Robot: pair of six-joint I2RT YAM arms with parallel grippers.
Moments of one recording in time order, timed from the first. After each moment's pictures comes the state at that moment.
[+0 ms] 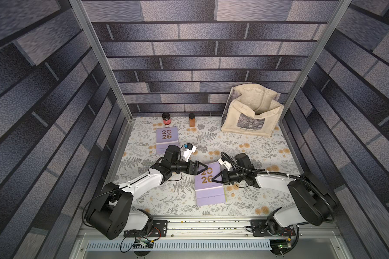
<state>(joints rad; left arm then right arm) -0.48 1.35 0.65 0.14 0.81 -0.48 0.55 1.48 0.54 0.16 -0.89 0.72</state>
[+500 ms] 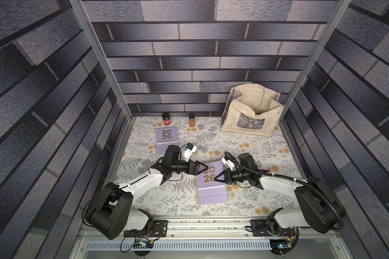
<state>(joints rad) -0.48 1.35 0.65 0.14 0.81 -0.48 0.52 1.40 0.52 0.11 -0.89 0.73</state>
